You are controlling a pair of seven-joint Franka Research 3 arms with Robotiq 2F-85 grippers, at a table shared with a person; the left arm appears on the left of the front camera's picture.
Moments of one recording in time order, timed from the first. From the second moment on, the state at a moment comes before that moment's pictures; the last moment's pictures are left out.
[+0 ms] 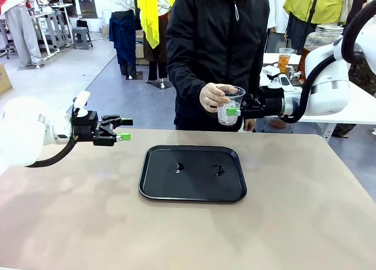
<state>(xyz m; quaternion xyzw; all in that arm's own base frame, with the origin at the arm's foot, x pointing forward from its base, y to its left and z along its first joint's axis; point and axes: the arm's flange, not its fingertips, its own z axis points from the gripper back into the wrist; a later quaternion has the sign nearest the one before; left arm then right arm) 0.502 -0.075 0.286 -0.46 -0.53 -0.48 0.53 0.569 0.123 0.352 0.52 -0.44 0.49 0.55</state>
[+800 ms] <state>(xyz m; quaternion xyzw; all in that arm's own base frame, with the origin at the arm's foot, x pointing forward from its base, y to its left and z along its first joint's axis) 0.502 -0.075 0.286 -0.46 -0.53 -0.48 0.53 0.550 0.035 0.308 0.47 -0.44 0.52 0.56</state>
